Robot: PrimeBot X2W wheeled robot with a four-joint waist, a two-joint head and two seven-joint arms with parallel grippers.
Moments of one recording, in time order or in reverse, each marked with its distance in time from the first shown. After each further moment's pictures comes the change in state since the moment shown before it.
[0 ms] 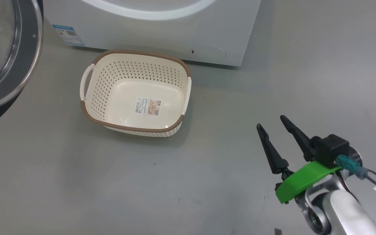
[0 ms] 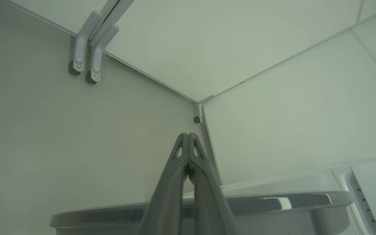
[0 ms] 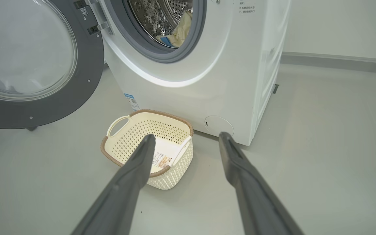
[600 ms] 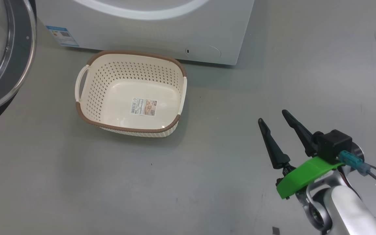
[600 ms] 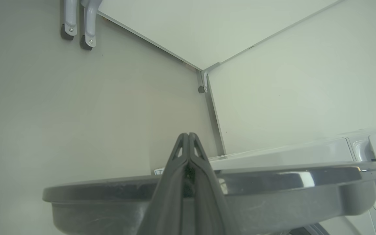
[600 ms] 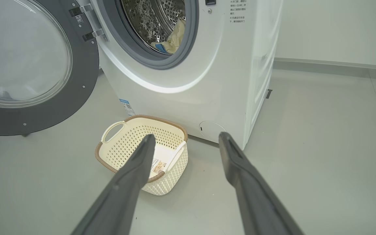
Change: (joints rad) left arm -0.050 -0.001 -0.060 0.093 0.006 -0.033 0.130; right arm -0.023 -0.001 -0.008 0.000 0.000 0.000 -0.004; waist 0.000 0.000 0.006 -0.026
